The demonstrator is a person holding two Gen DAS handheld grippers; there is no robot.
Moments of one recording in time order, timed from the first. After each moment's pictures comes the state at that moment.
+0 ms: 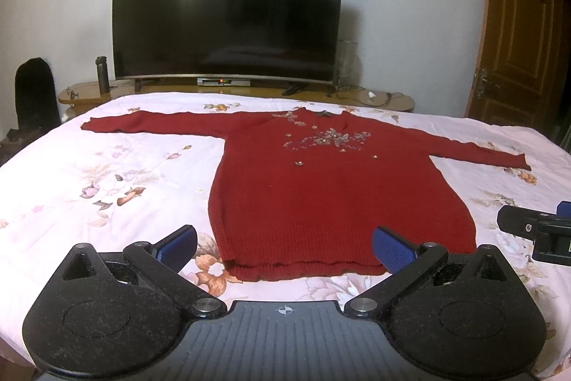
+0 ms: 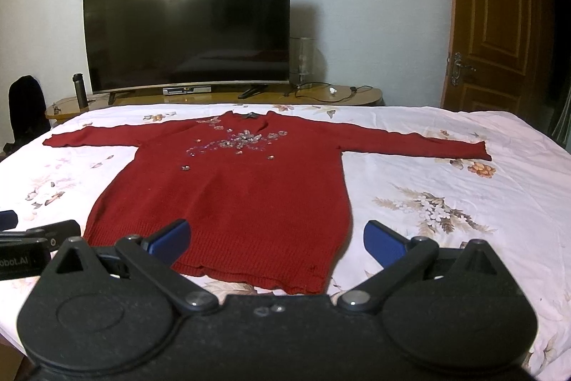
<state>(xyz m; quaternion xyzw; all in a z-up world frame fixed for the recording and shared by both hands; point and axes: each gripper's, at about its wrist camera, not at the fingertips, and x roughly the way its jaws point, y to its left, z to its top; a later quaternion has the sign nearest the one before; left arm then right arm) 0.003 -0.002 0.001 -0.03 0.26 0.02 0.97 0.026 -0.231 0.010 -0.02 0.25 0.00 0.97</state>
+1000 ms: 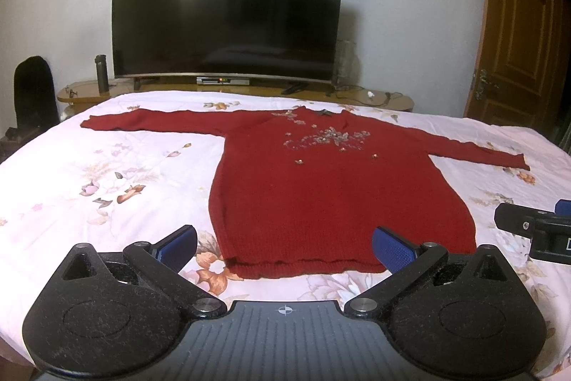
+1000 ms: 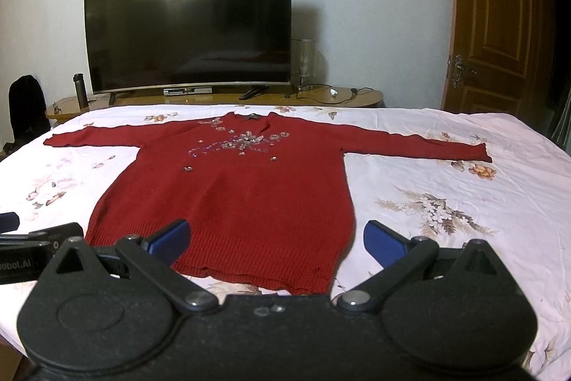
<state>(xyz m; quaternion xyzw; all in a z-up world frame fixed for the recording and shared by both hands) 0.004 -0.001 0.001 -0.03 0.26 0.01 0.97 0.028 -0.227 0.011 -0.02 0.25 0.00 0.97</state>
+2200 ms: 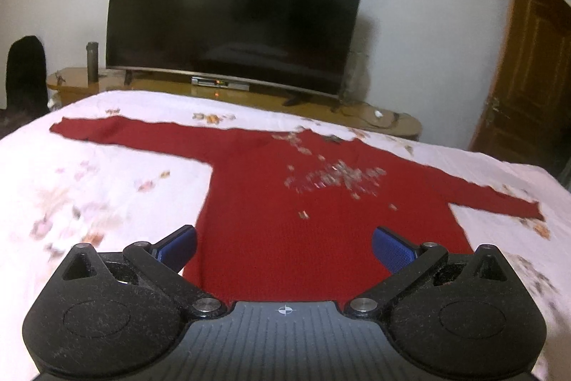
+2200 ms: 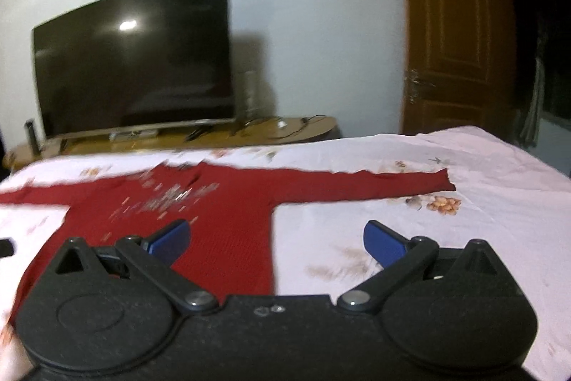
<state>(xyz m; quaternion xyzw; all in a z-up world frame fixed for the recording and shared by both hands) 0.146 0.022 -0.001 -0.08 0.26 0.02 0.96 0.110 -0.323 0.029 0.02 0.19 -0.07 0.98</state>
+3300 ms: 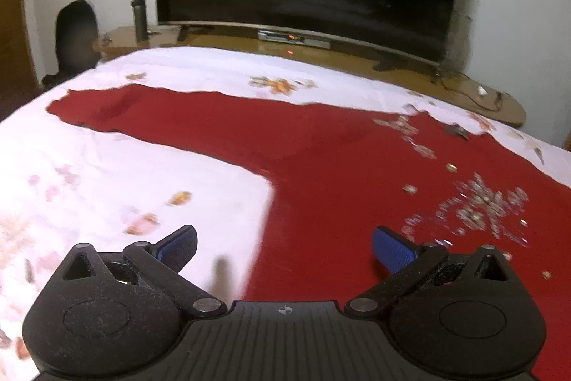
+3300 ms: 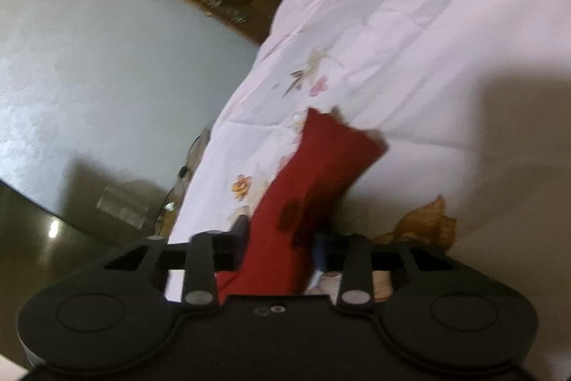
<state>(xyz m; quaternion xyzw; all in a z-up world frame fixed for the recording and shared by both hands) 0.338 0.068 -0.066 -0.08 0.33 0.14 0.93 0.372 -0.709 -0.133 0.49 0.17 -0.17 0.84</state>
